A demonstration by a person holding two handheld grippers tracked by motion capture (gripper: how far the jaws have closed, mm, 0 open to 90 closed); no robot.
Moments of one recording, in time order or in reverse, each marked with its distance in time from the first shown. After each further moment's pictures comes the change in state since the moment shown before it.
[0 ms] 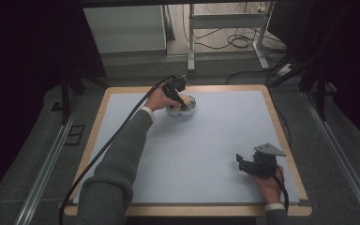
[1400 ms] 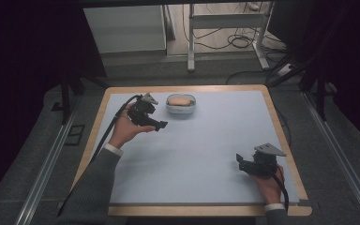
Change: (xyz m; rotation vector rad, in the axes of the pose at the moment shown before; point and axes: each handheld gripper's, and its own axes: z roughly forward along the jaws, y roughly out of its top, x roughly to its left) left arm -0.074 -0.139 -0.096 -0.303 0.049 -0.108; right arm 0.000 0.000 0.000 0.000 -0.003 0.006
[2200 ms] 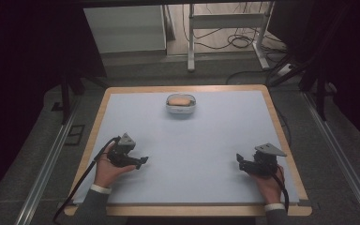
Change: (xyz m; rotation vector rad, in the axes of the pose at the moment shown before) left arm -0.027 -0.139 0.000 0.007 0.050 -0.150; right arm -0.001 0.000 0.000 -0.007 0.000 0.002
